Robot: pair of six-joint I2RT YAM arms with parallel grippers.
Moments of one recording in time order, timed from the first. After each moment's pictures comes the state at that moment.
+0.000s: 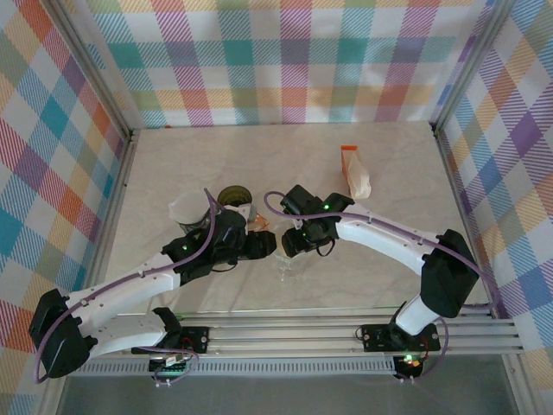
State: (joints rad) left arm -0.85 1.07 0.76 -0.36 0.04 -0.84; right arm 0.88 1.57 1.25 -0.93 -0.01 0.41
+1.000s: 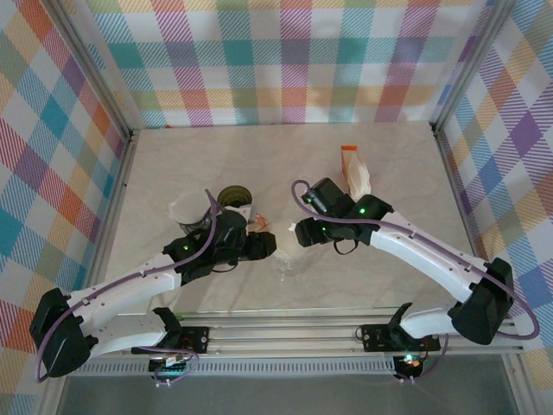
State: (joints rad) left arm -0.85 1.08 0.76 -0.36 0.04 -0.84; right arm 0.83 1.33 1.21 -0.94 0.07 0.42
